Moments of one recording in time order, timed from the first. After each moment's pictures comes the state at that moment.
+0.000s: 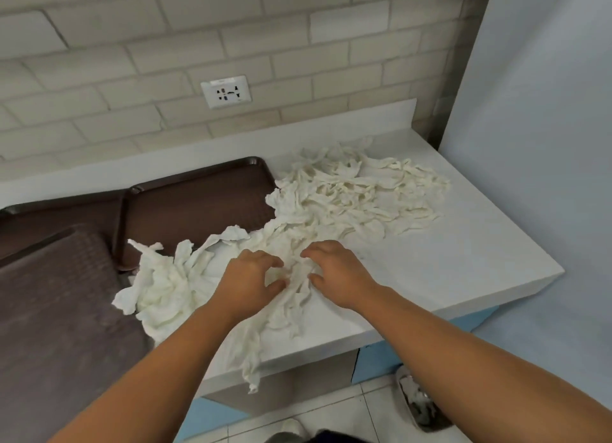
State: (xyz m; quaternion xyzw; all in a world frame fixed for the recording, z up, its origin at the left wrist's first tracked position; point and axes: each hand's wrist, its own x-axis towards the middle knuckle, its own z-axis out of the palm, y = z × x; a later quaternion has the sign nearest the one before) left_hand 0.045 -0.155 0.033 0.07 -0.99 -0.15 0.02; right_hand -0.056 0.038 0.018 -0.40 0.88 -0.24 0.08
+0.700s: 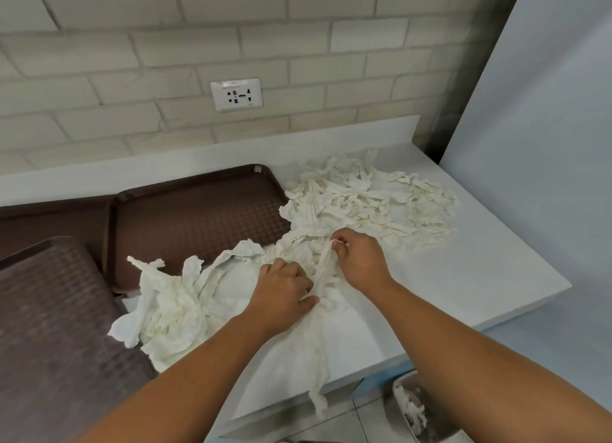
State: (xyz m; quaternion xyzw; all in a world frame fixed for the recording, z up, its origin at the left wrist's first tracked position) left_hand 0.011 -0.184 -0.005 -0.06 -0.99 -0.14 0.05; right_hand -0.088 -0.017 0.027 -0.19 0.91 -0.37 -0.01
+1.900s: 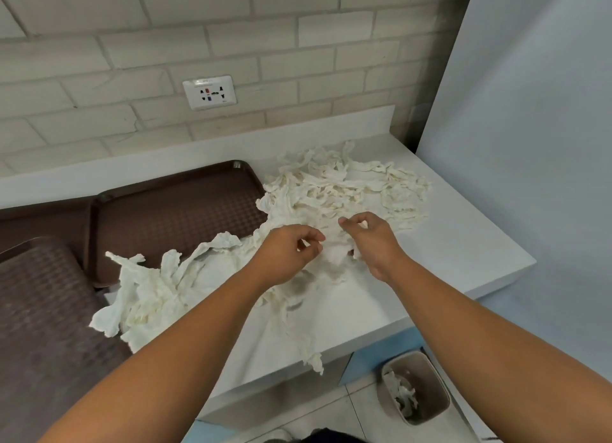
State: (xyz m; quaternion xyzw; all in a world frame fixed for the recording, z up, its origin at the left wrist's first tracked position) left_hand -0.020 -0.132 0.060 -0.01 -0.91 -0.42 0.02; right_hand -0.085 0.050 0.062 0.05 0.73 -0.66 0.16
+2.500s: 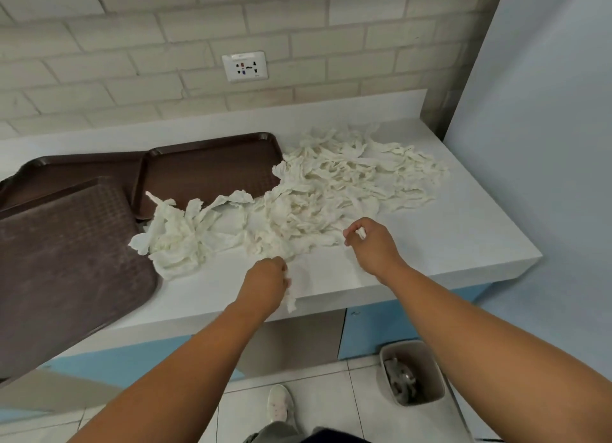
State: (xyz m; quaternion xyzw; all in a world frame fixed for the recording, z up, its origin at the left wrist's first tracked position) left_hand 0.089 -0.076 -0.008 0.24 -0.95 -0.20 -0.08; right_hand -0.036 0.111 0.034 -0.12 0.83 -0.51 0.17
